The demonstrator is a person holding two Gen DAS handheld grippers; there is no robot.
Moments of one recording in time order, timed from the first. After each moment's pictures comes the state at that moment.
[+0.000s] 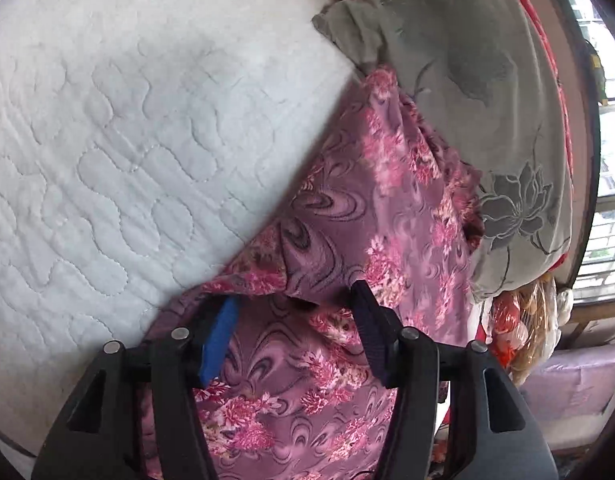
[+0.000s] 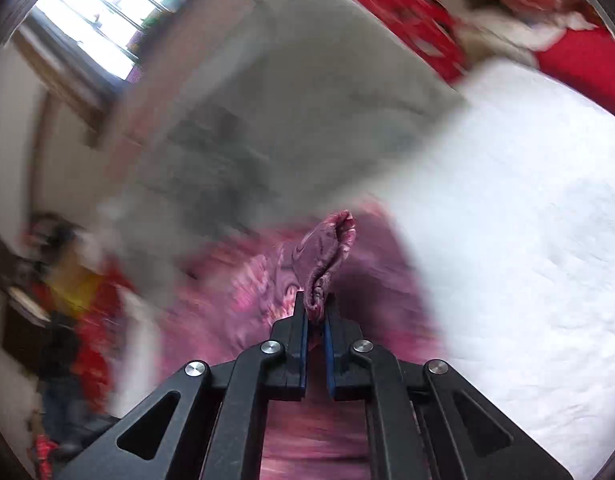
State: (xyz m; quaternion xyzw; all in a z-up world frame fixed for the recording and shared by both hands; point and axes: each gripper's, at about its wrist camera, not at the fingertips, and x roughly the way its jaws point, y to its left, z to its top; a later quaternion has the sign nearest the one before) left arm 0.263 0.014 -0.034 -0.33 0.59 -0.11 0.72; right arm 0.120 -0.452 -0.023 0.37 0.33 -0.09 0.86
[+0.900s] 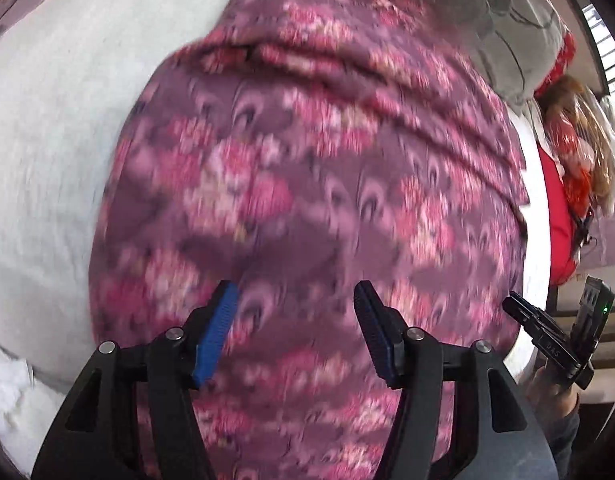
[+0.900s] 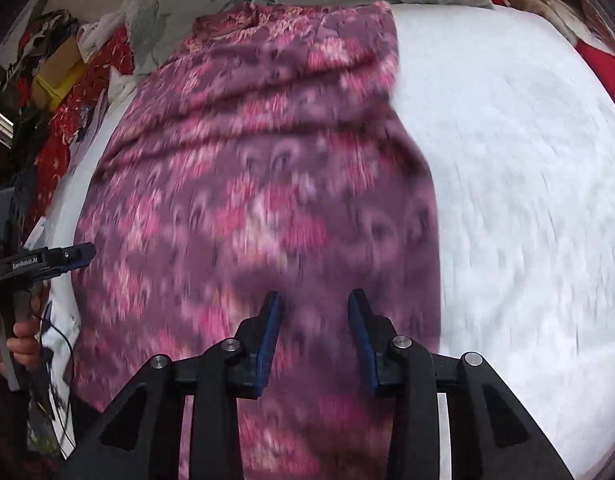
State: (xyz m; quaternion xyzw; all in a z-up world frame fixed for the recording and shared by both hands) left arm 0.124 -0.033 -0.011 -0.06 0.65 -0.18 0.74; right arm -0.016 -0.404 -0.041 0.18 0.54 0.02 0.82
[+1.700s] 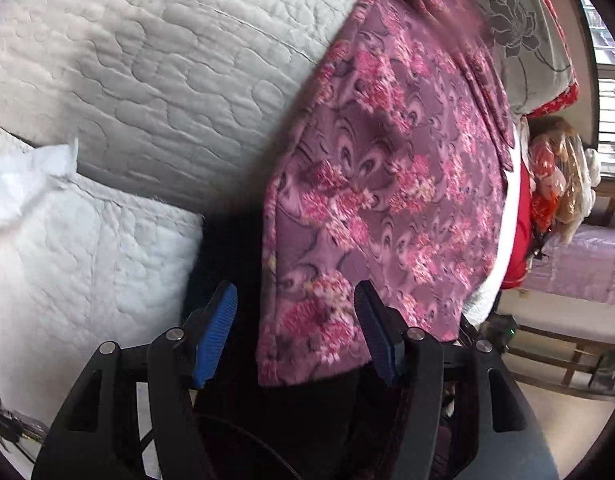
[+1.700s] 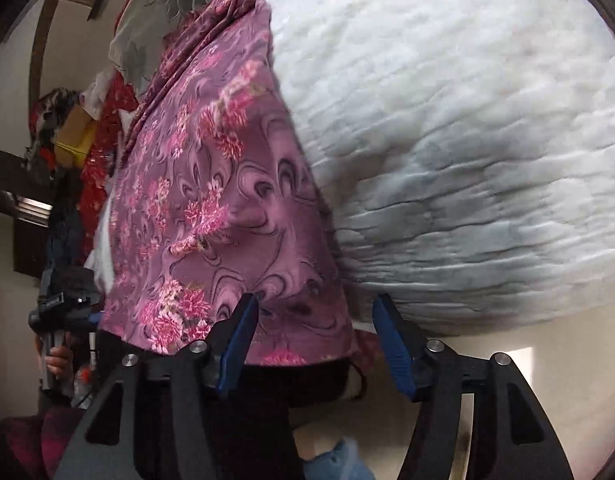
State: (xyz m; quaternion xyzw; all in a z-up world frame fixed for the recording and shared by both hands) left arm 0.025 0.120 -0.027 -0.19 0.71 -0.18 0.65; right arm -0.171 -0.417 -0.134 0.38 0.50 0.05 0.78
